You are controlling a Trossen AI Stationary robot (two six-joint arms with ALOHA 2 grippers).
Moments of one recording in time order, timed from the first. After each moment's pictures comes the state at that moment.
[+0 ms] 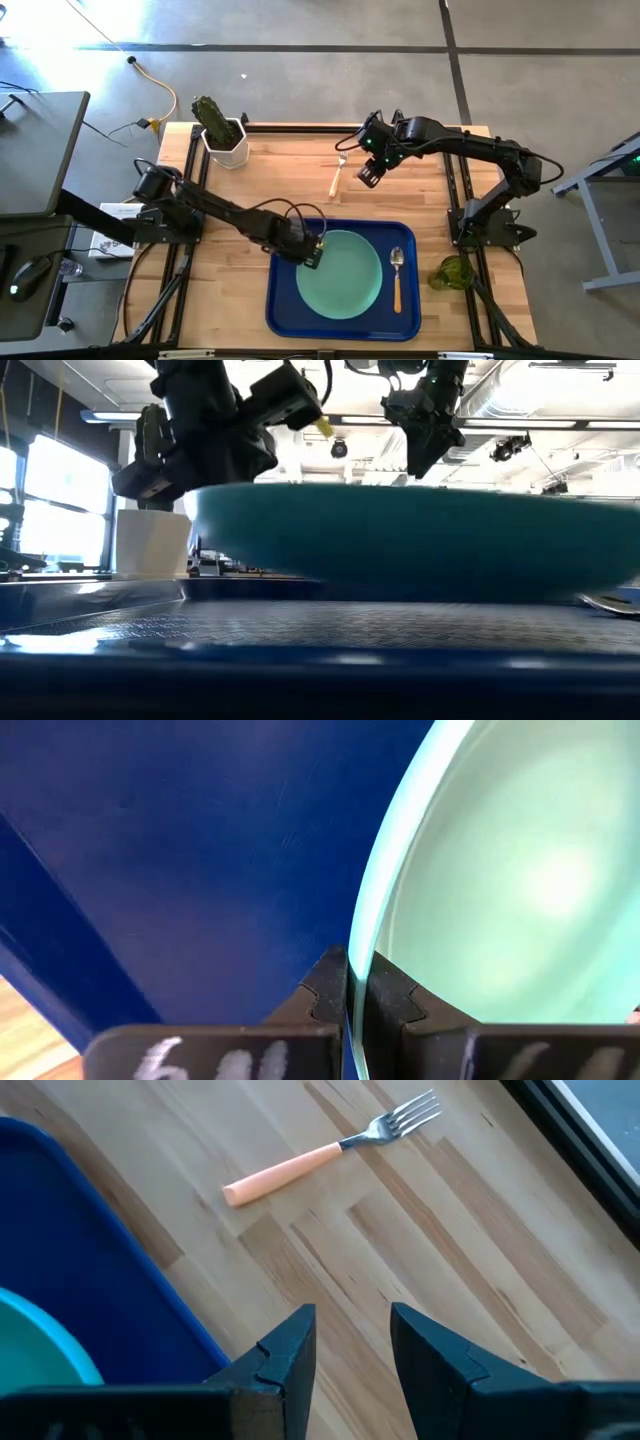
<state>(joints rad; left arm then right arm) -0.27 1.78 1.18 -0.56 0.02 -1.47 -0.32 1.56 1.48 -1.13 0.10 0.34</state>
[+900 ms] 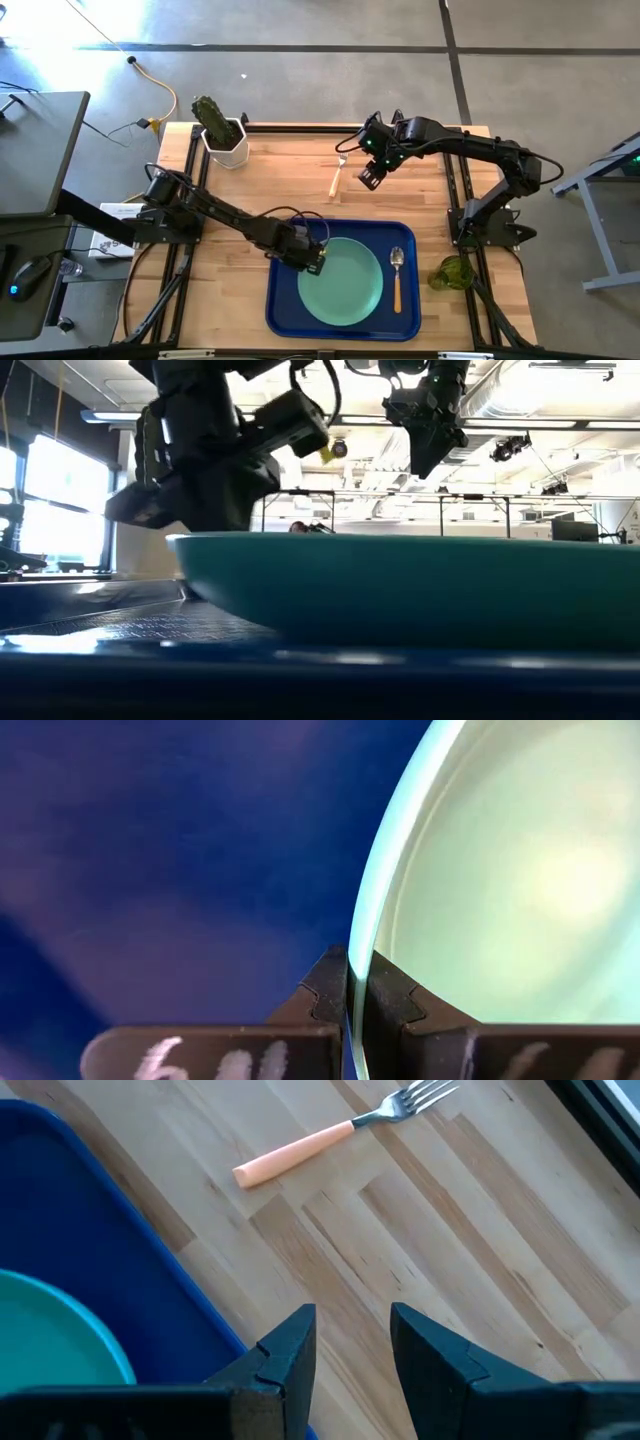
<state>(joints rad) -0.29 1.86 1.18 -0.51 0.06 -1.49 -0.32 1.56 1.48 -1.16 0.06 0.36</state>
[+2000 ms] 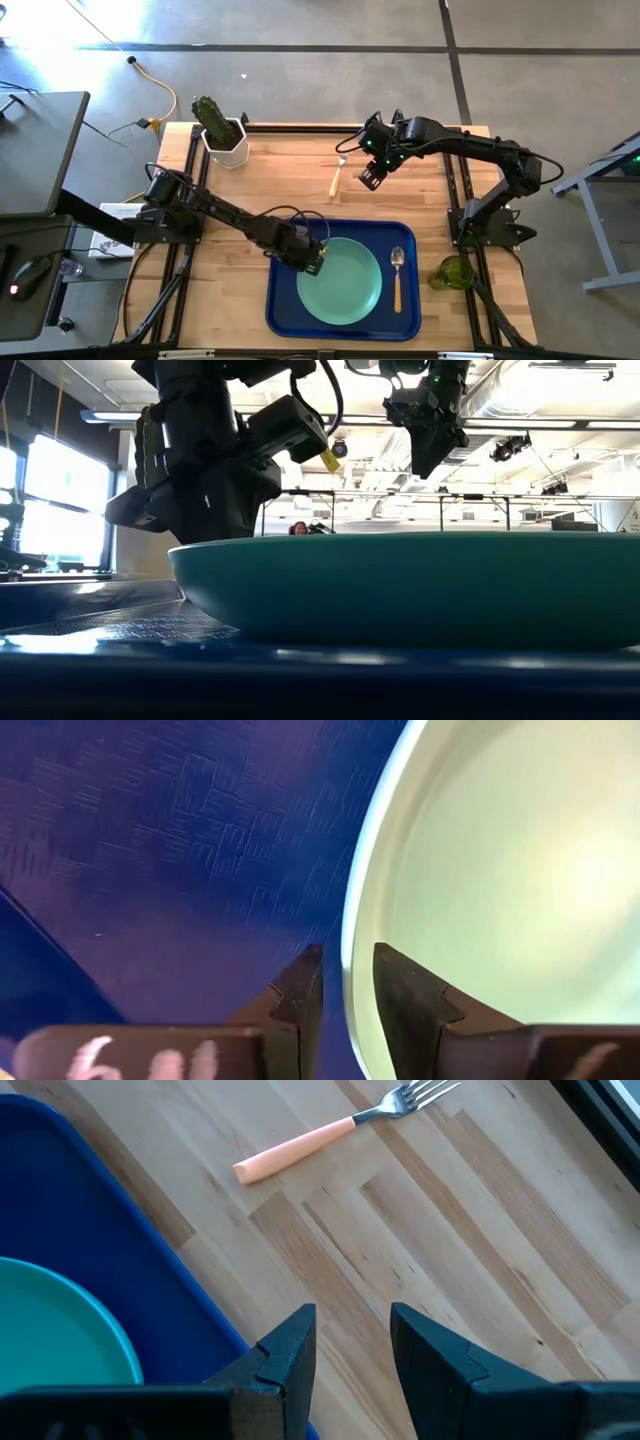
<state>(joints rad) -0.28 1.86 1.18 -0.53 0.09 -1.45 -0.32 1.56 1.48 -1.16 0.06 0.36</state>
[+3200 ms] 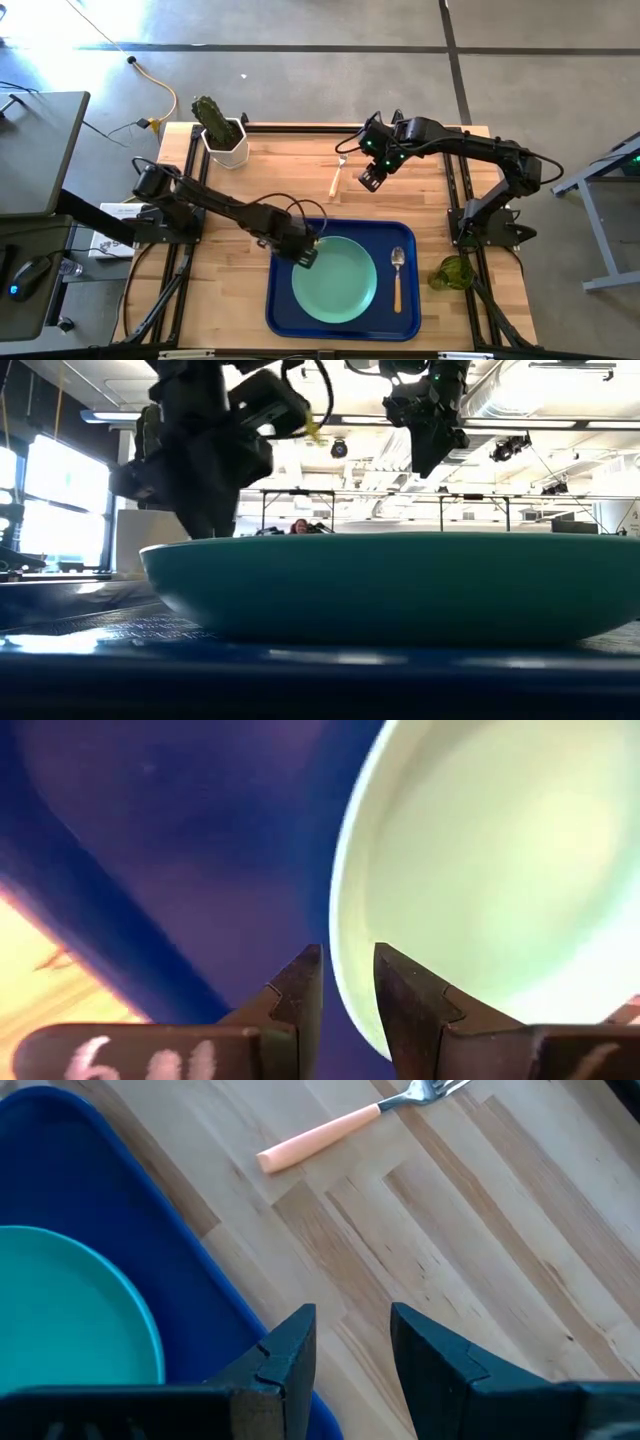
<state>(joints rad) -0.23 1.75 1.18 -0.68 0.13 -1.33 -0.32 1.56 1.48 -1.17 0.00 0.37</state>
